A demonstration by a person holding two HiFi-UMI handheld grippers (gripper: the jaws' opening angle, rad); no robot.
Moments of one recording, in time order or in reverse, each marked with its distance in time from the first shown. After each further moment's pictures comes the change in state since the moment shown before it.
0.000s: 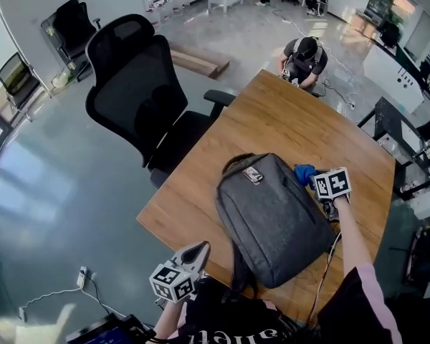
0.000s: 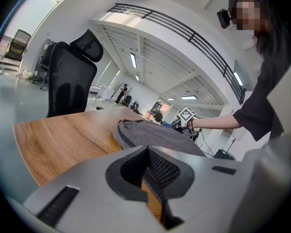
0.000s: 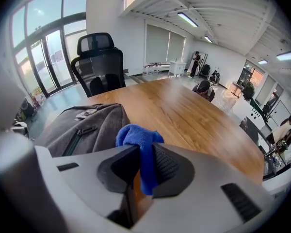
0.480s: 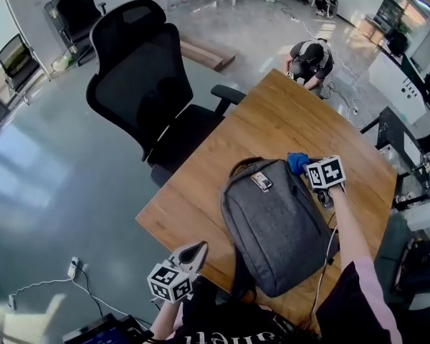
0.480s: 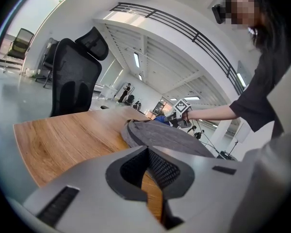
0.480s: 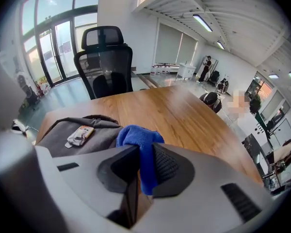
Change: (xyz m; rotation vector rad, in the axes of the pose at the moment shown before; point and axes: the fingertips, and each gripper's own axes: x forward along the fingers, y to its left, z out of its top) left arm 0.008 0.038 0.005 -0.025 0.002 0.020; right arm 0.043 0.028 0.086 -0.125 0.010 0.011
